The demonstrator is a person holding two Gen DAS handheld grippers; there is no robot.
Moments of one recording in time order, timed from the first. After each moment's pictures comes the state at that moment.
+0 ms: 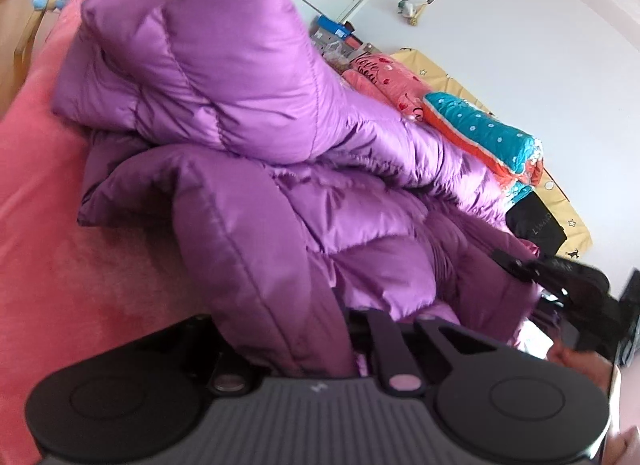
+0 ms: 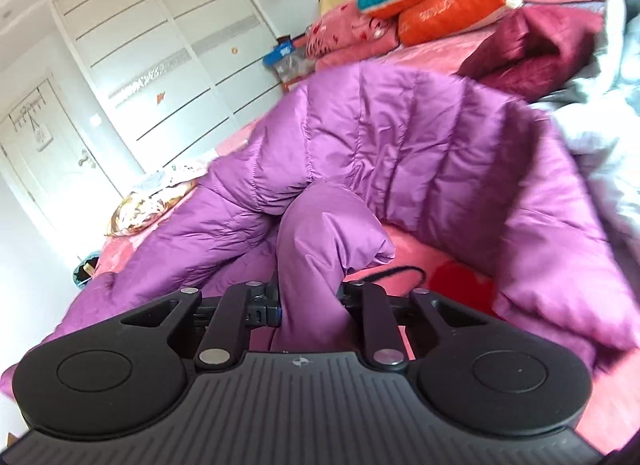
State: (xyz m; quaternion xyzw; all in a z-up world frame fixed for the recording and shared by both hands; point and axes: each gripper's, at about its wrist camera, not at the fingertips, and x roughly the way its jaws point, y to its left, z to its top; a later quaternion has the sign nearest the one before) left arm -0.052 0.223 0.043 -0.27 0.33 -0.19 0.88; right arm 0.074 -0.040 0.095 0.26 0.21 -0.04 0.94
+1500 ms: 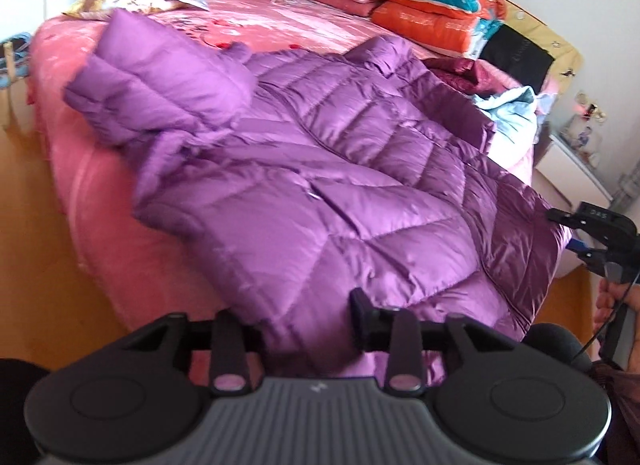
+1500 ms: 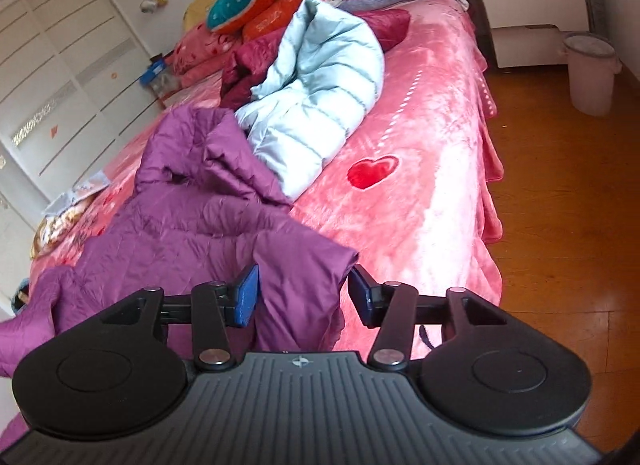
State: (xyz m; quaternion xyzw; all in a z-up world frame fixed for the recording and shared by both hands) left arm -0.232 0.201 0.125 -0.04 0.43 -0.21 0.88; right arm -0.200 -0.112 0.092 0.32 0.24 -0.21 0.89
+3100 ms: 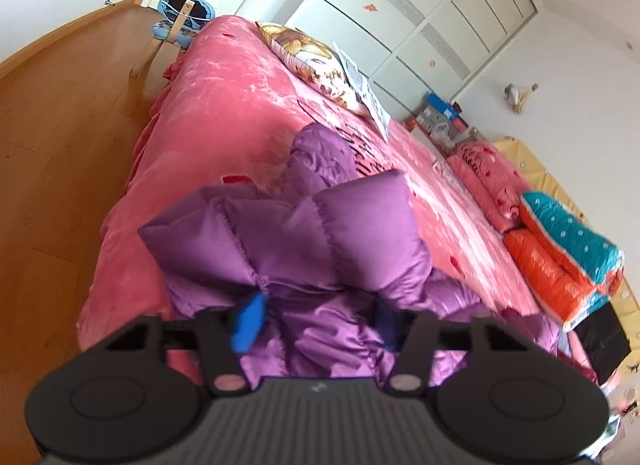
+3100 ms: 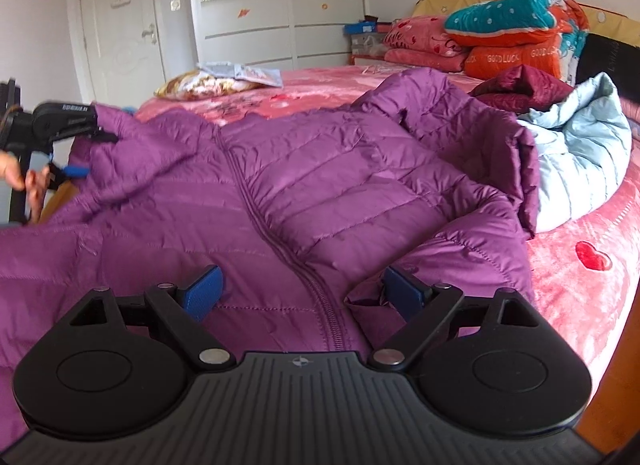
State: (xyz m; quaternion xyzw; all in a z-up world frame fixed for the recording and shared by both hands) left arm -0.017 0.303 0.079 -0.33 0.28 0.00 0.90; right arm -0.104 0.042 0.066 0.03 0.28 0.03 0.96
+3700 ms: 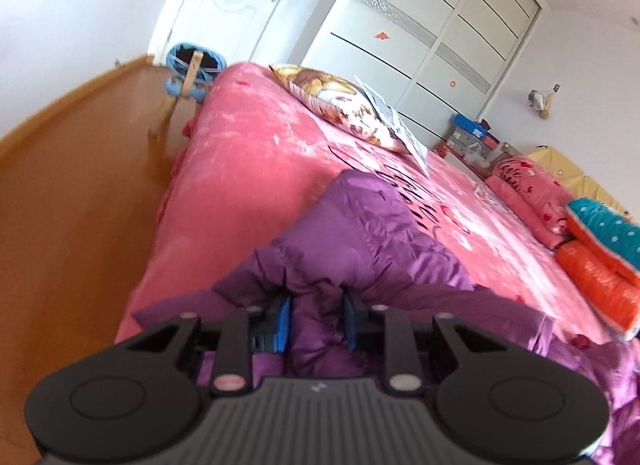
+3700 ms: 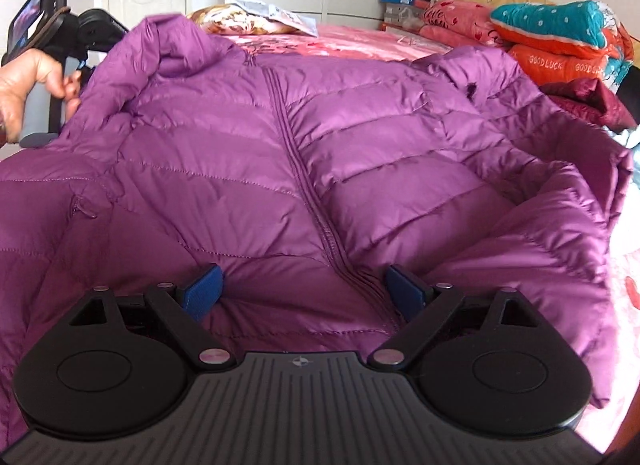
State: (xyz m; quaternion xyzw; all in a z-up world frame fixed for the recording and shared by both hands) left arm 0.054 0.319 0.069 -0.25 0.25 0.07 0.93; right arm -0.041 0.105 0.024 -0.05 0.34 0.04 0.94
